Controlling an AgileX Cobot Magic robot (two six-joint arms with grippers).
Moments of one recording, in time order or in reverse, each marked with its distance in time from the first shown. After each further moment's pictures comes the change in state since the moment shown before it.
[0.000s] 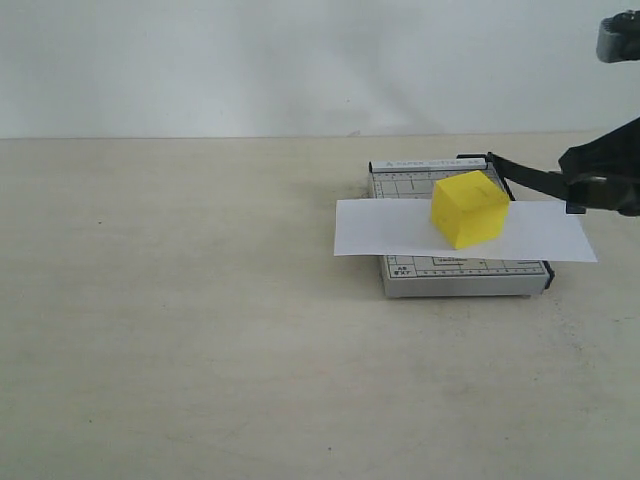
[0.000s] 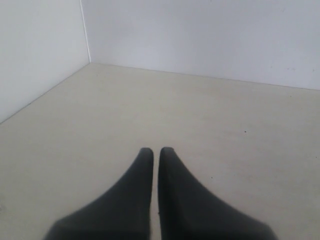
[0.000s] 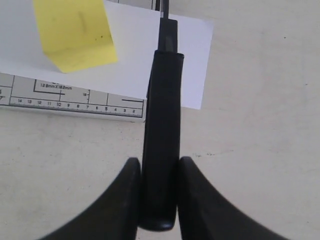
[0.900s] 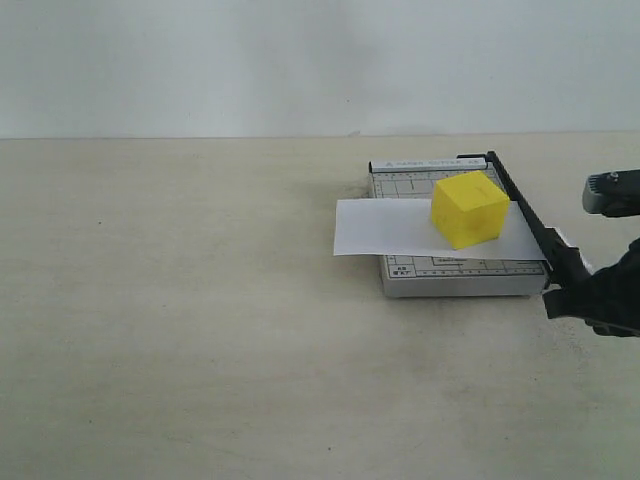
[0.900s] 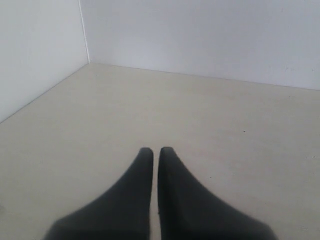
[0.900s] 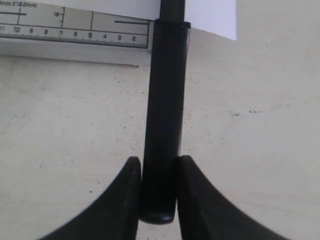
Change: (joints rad) left arm 0.000 0.000 0.000 0.000 -0.004 0.000; right arm -0.009 0.053 0.436 0.074 -0.478 -0.018
